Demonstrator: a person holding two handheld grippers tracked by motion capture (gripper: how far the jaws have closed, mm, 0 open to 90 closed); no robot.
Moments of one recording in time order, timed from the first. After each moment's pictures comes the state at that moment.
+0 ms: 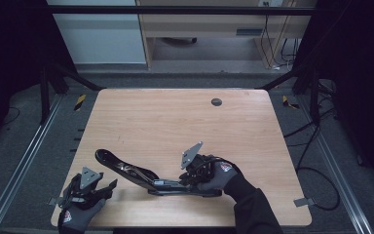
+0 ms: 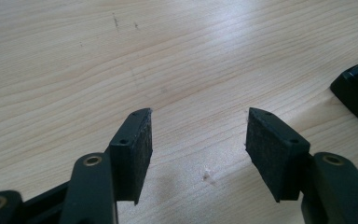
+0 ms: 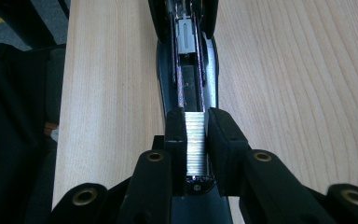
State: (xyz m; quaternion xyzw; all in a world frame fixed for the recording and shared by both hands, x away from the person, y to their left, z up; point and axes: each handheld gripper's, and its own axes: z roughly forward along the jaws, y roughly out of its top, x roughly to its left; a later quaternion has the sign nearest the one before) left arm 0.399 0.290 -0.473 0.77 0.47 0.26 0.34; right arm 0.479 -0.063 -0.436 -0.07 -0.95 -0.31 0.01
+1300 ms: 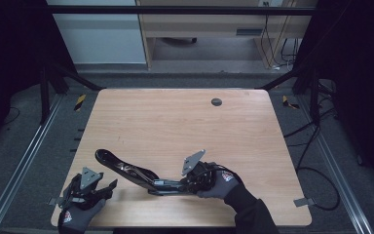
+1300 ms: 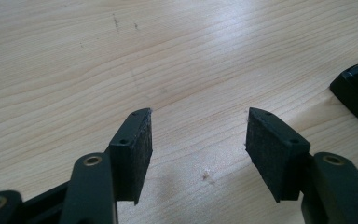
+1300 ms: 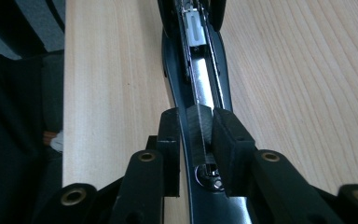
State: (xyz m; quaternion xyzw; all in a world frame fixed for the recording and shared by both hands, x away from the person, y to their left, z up) left arm 0.398 0.289 -0.473 0.77 0.47 0.26 0.34; right arm 0.459 -0.066 -0.444 -0.10 -0.94 -0.32 -0.02
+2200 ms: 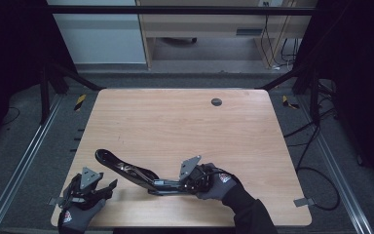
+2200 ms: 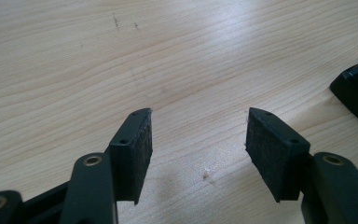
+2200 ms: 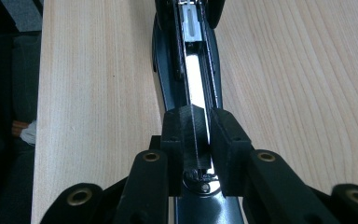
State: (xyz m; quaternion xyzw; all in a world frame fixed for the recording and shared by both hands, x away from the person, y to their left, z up) left arm 0.398 0.289 -0.473 0.77 0.47 0.26 0.34; right arm 0.453 -0.059 -0.448 -0.07 -0.95 -0.31 -0.07
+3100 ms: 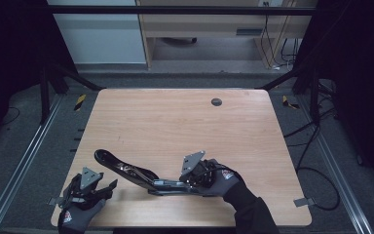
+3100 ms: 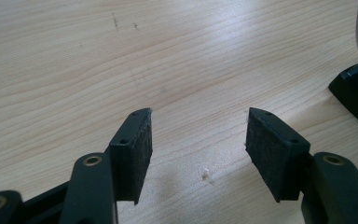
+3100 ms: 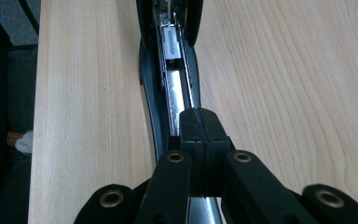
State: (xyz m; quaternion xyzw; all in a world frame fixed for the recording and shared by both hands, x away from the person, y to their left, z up) left arm 0.398 0.289 -0.472 0.77 0.47 0.26 0.34; right arm 0.456 -0.065 -0.433 -0.08 -0.94 -0.33 -0.08
